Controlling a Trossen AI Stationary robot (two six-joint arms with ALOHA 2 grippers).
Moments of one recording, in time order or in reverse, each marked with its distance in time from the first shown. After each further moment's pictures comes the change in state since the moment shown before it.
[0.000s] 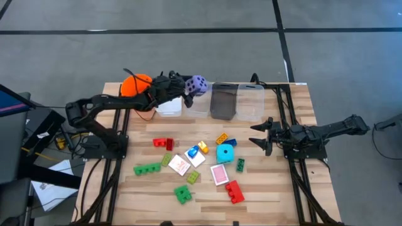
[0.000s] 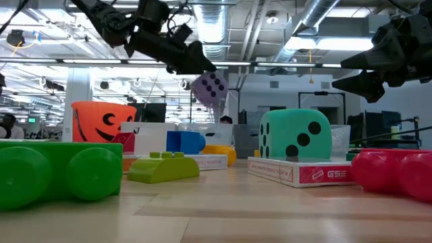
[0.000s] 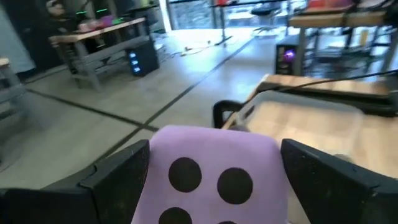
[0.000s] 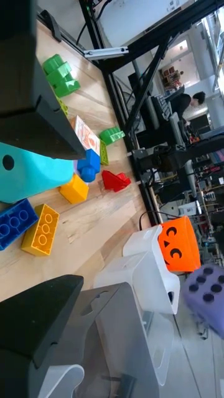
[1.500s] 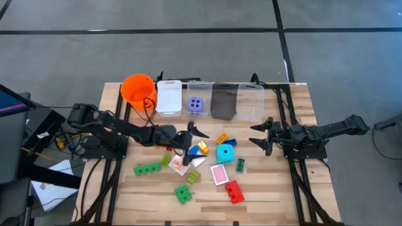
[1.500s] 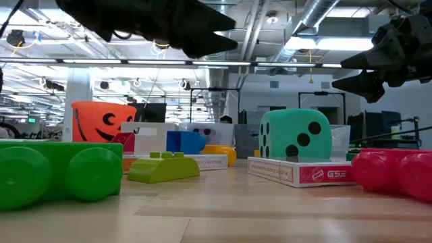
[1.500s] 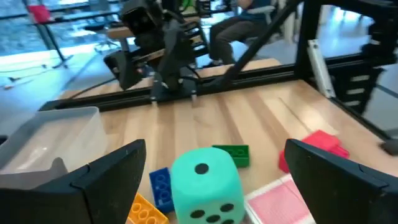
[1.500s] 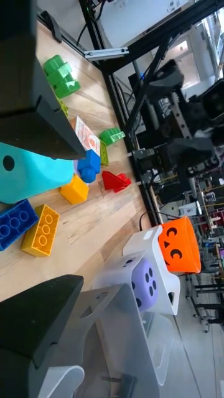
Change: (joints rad) left arm -0.606 0.077 -0.114 0.151 0.009 -0.015; right arm 0.000 0.000 0.000 0.000 -0.002 0.000
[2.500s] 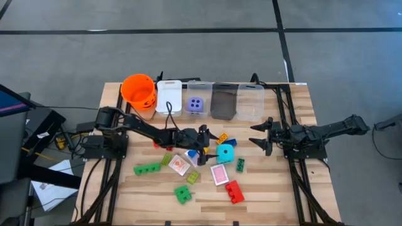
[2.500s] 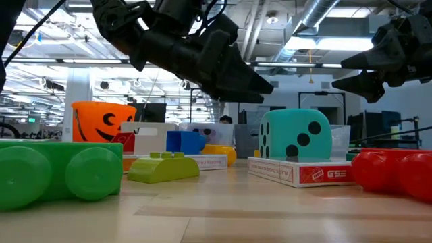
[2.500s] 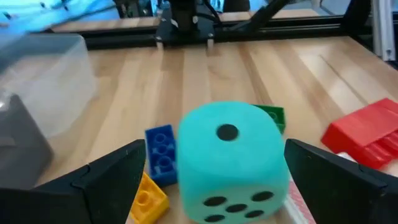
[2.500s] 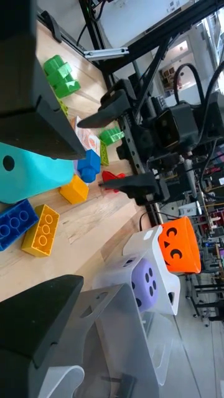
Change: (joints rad) left arm 0.044 0.305 0.188 -0.068 0.005 -0.104; right arm 0.000 0.000 0.000 0.000 0.000 0.000
